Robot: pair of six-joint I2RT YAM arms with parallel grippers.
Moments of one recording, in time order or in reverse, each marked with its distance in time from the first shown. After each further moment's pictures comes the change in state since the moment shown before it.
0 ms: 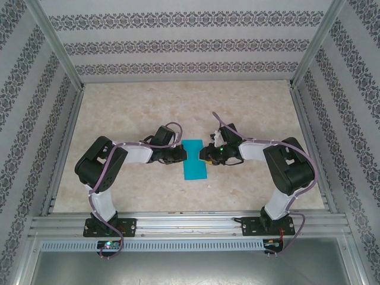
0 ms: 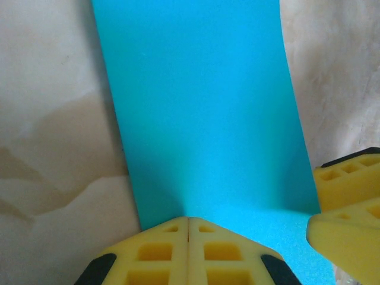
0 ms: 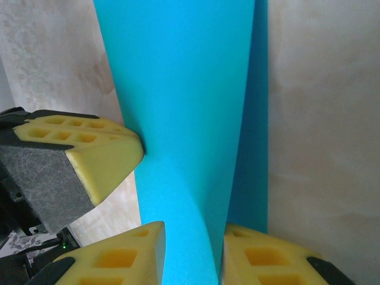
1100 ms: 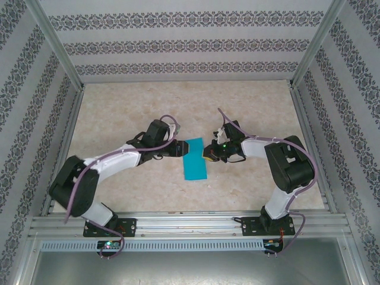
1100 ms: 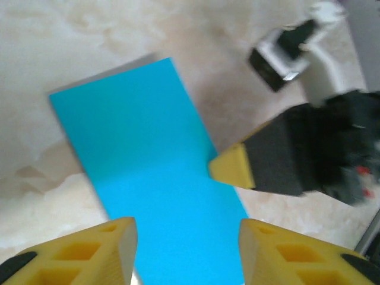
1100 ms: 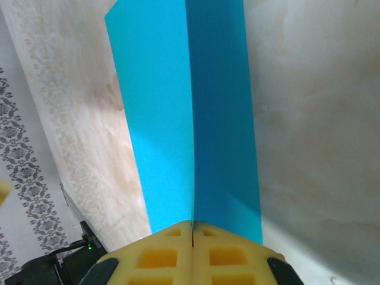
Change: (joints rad) left arm -0.053 -0.345 -0.014 -0.156 -0.127 0.195; right arm -0.048 0.010 0.026 -0.023 -0.064 0.039
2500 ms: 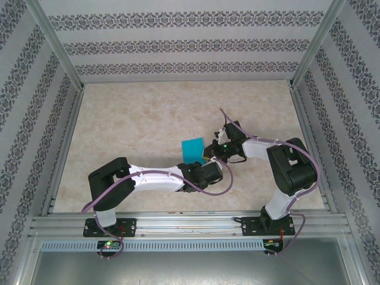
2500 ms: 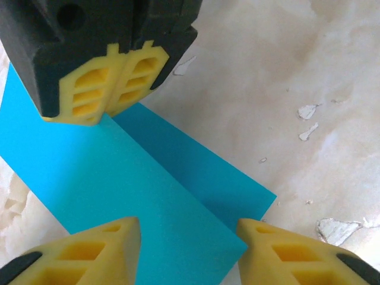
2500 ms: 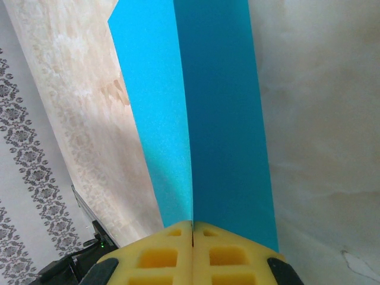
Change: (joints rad) left arm -0.565 0.328 0.262 -0.299 -0.771 0.401; right arm 0.001 -0.031 -0.017 -0.003 -0.006 0.051
